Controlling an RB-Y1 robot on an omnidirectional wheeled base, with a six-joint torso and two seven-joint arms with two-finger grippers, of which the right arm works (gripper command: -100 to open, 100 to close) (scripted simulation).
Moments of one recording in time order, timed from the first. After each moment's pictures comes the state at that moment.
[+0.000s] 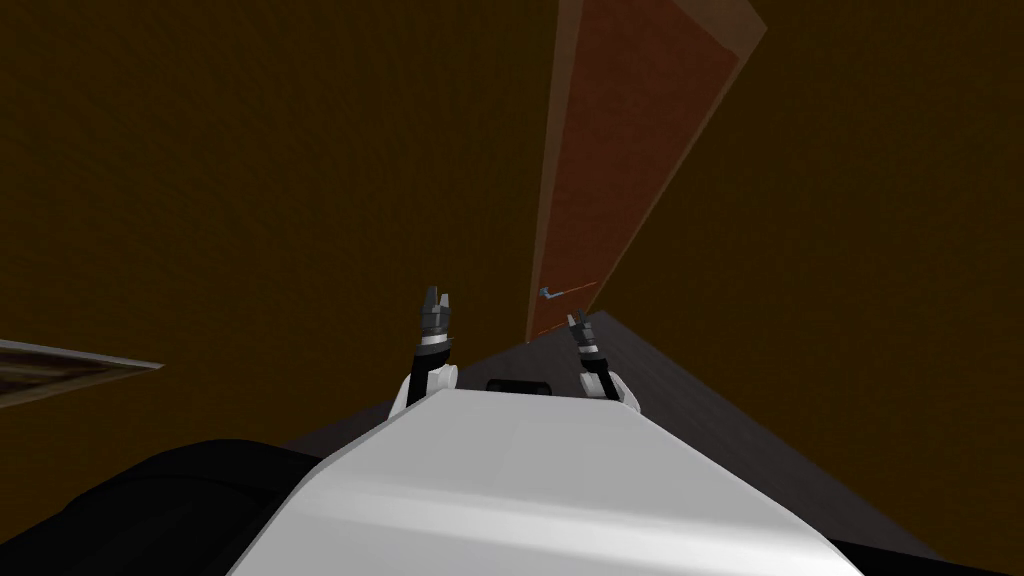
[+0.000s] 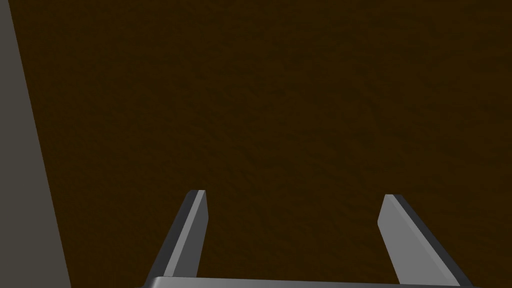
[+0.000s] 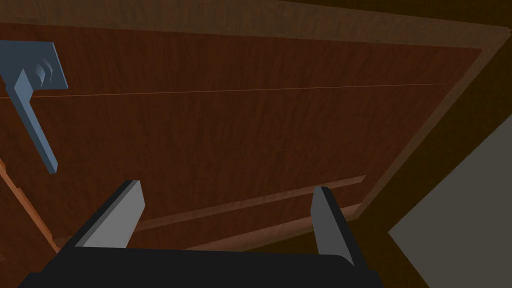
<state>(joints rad) 0.20 -0.24 0.06 -1.36 0.03 -0.84 -0.23</state>
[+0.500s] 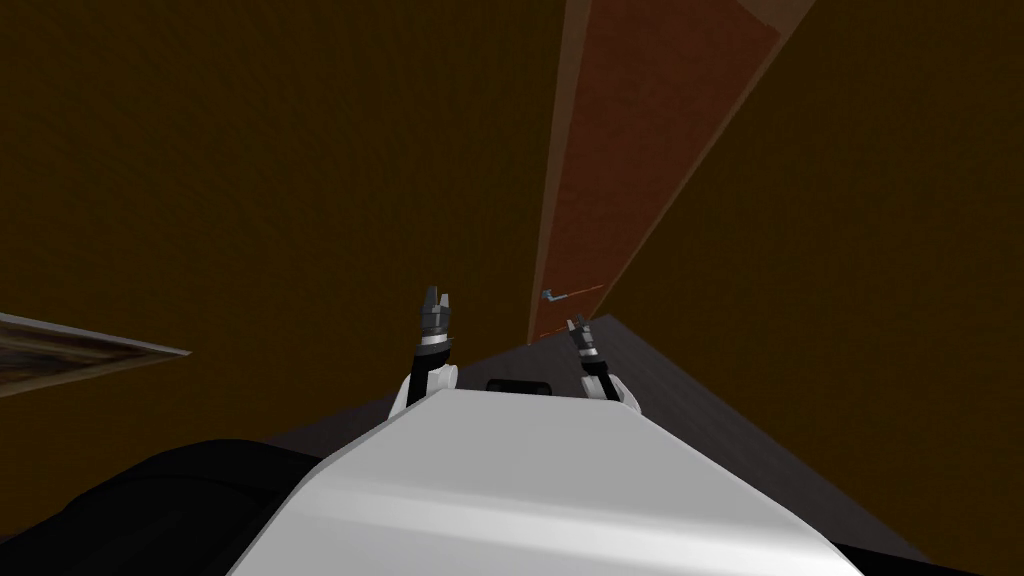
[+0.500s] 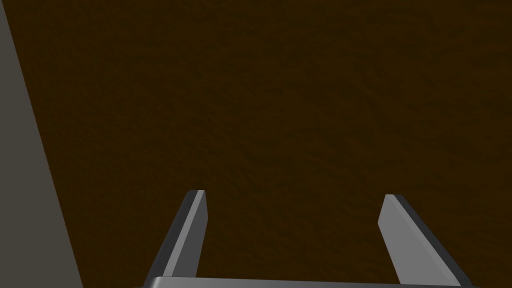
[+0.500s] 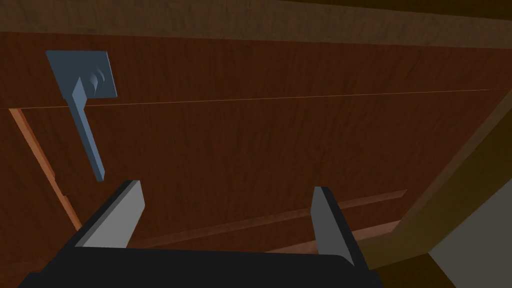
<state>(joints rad) 0.16 -0.27 0.08 -1.22 0.02 -0.87 -0.26</state>
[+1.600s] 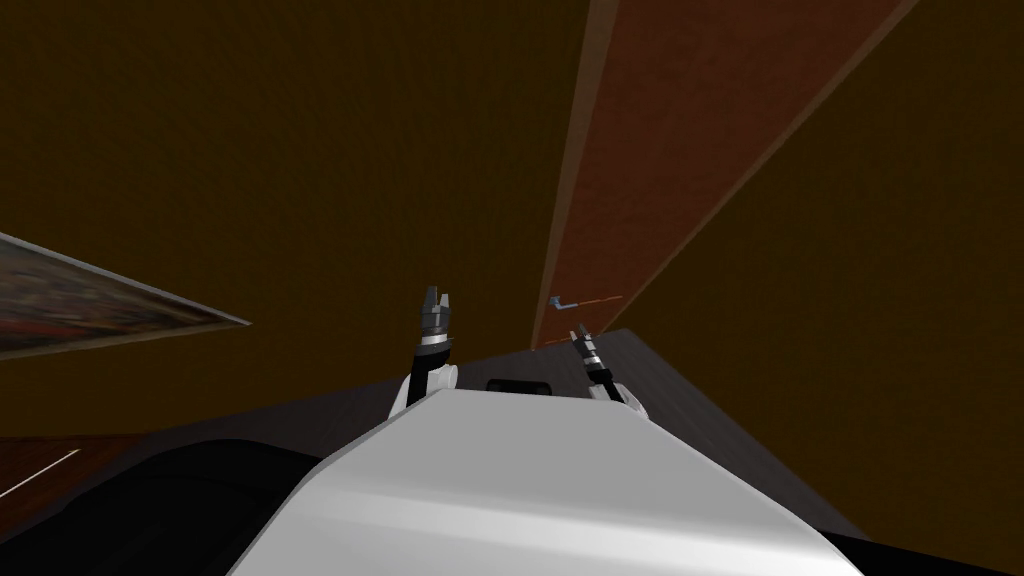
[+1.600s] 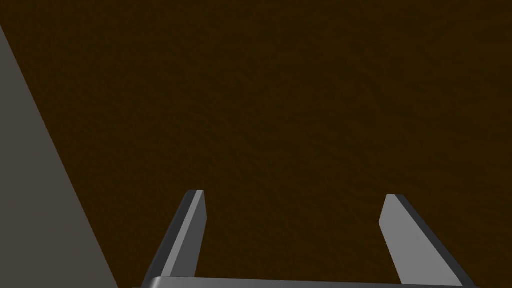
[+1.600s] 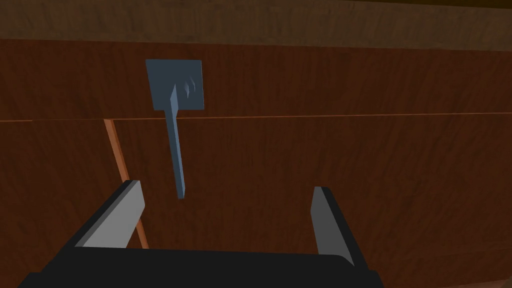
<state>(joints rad) 0.08 -0.33 0.11 -0.91 -0.01 -0.93 -0.31</state>
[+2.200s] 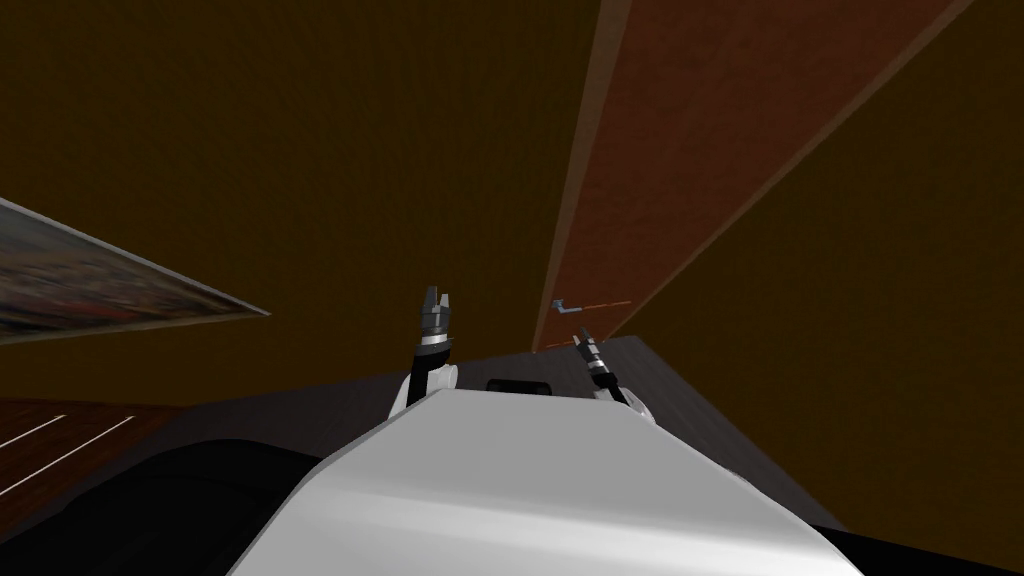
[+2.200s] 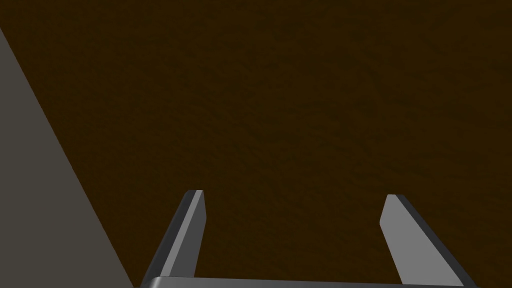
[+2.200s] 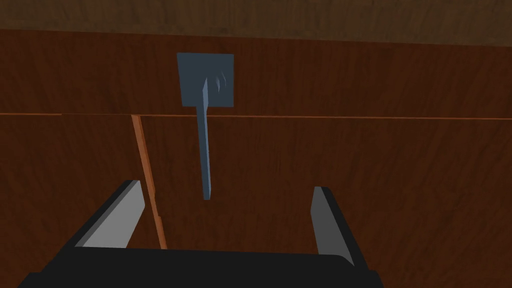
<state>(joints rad) 0.05 -0.36 0.13 -0.79 -0.02 -0.96 -0.34</state>
